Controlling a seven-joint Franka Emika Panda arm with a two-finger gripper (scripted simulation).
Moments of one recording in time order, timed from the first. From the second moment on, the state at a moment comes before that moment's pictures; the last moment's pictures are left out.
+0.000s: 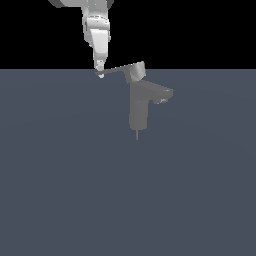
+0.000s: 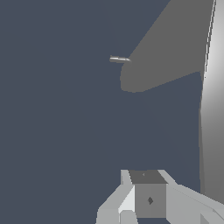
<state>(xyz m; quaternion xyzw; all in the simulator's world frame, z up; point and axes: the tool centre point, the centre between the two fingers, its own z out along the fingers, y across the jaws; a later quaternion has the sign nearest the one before) 0.102 0.098 0.263 0.79 -0.60 -0.06 0.08</state>
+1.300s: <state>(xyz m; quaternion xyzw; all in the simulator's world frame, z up) 0.046 0.086 0.274 0.79 -0.60 -0.06 0.08</state>
